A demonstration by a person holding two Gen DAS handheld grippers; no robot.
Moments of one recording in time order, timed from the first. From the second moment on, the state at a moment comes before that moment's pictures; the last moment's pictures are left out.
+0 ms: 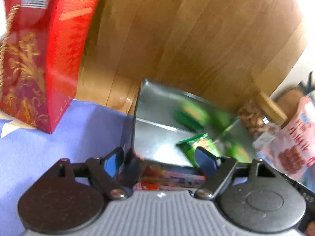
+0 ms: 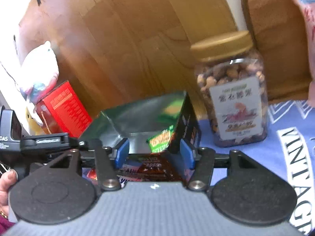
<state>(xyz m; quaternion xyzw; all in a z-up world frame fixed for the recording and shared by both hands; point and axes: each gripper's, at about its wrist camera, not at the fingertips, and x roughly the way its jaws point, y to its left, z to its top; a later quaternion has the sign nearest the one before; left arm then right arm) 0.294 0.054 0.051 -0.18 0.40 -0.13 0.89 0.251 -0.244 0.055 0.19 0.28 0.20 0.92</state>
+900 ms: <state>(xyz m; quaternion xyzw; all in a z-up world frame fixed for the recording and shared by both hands) 0.093 0.148 0.041 -0.28 0.34 -0.16 0.88 0.147 -0.119 0.037 -0.07 0.28 0.34 0.89</state>
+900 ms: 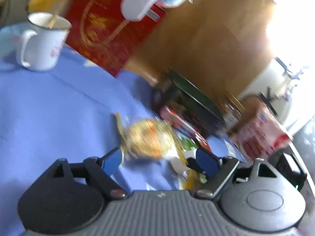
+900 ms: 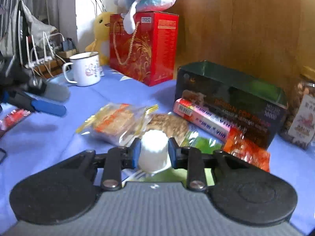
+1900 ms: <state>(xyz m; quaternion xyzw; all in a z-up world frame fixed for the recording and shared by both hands) 0.076 0.057 0.035 -0.19 0.42 -0.27 0.84 0.058 -0.154 0.036 -0.03 0.30 0.40 0.87</state>
